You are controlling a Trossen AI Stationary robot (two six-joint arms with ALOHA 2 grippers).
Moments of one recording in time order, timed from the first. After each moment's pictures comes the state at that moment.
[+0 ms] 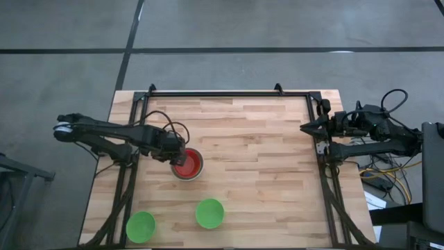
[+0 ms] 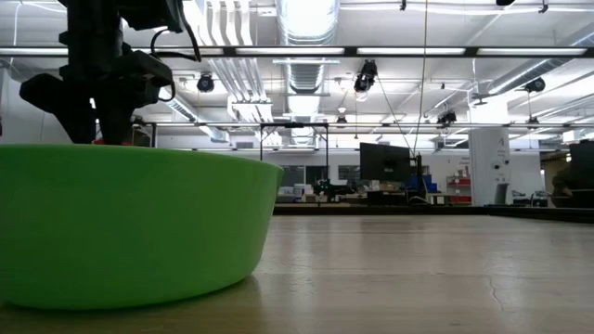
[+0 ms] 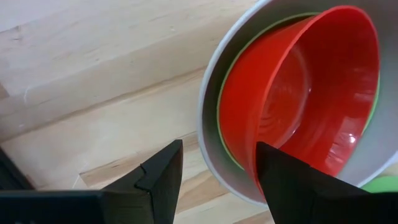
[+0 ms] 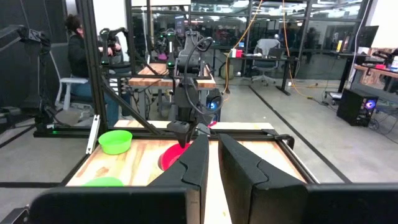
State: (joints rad) left arm -0.05 1.20 0.86 -1.03 0.03 -1.31; right arm 0.00 0.40 0.78 -0.39 0.00 0.00
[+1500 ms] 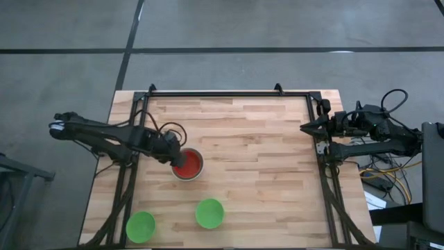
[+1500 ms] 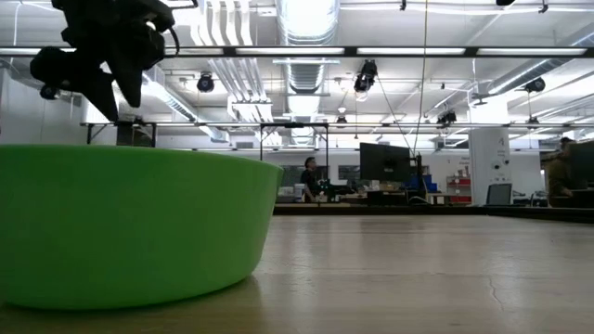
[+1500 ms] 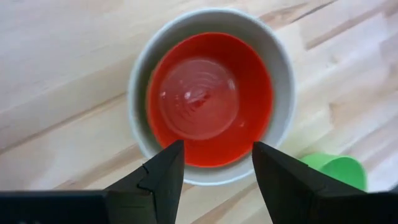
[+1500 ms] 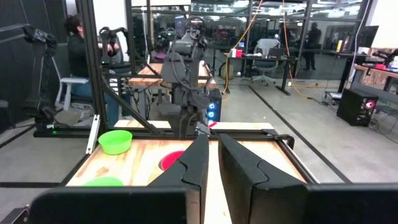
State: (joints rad) left arm -0.17 1.11 0.95 -0.98 -0.08 -1.32; right arm 0.00 0.40 0.78 -0.39 0.00 0.00
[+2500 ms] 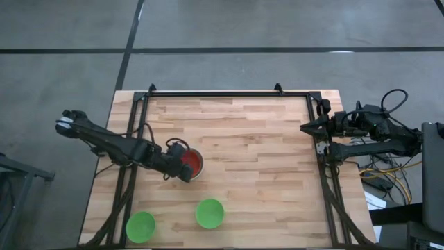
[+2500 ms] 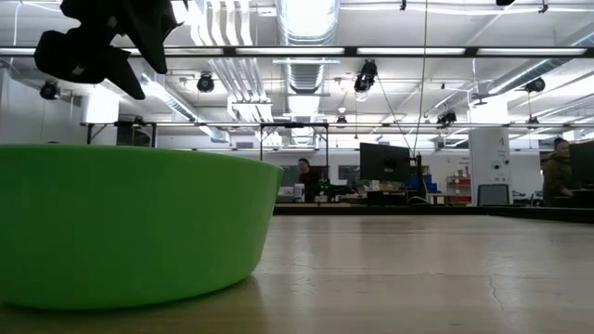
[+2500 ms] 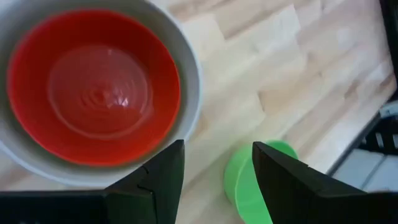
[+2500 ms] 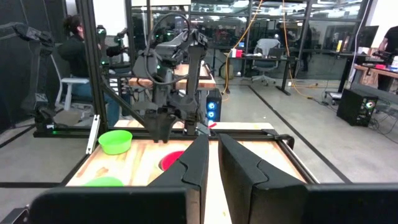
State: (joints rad) left arm -0.37 1.20 0.97 -0.73 -0.19 -1.43; right arm 0.00 0.40 0.78 -0.39 0.00 0.00
